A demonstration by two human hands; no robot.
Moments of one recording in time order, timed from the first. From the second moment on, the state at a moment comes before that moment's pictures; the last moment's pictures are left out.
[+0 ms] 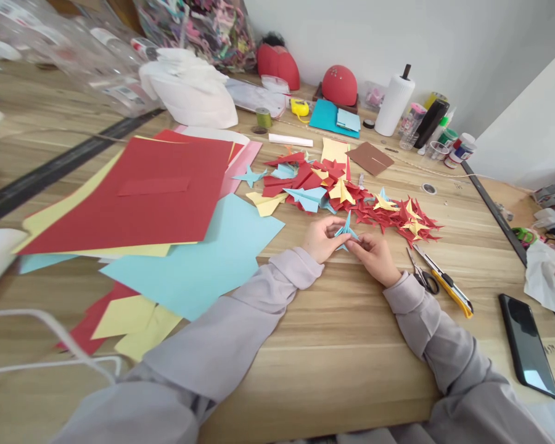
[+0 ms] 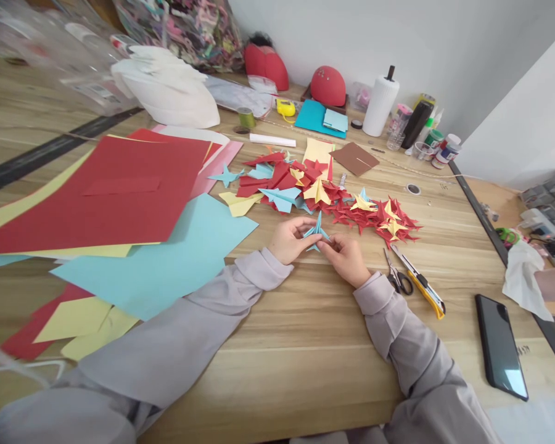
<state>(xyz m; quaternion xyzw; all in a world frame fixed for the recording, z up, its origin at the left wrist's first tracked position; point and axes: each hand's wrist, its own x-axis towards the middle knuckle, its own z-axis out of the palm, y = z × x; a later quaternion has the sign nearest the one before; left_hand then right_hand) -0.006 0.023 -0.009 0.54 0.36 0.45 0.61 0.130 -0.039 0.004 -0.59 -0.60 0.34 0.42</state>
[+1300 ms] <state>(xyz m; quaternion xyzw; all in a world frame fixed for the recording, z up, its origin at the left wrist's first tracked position) -0.008 0.022 0.002 0.50 0.34 0.52 0.61 0.132 -0.040 -0.001 -0.60 -0.53 0.35 0.48</state>
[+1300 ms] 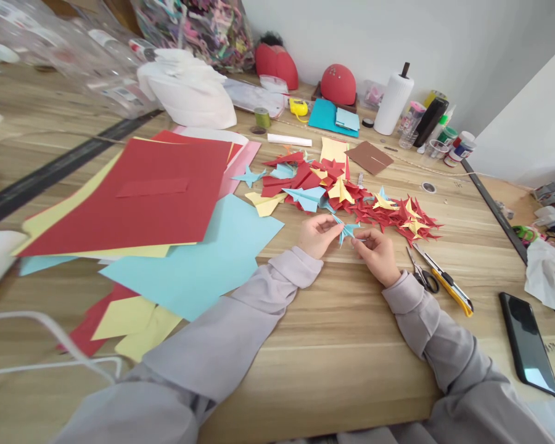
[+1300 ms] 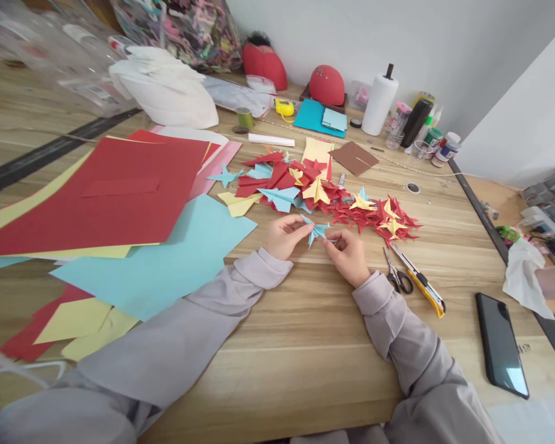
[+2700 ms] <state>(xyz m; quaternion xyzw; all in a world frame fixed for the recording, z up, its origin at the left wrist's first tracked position) -0.009 0.023 -0.012 0.56 0.32 0.43 0.64 0.136 -0.043 -0.003 -0.55 -0.63 0.18 0.51</state>
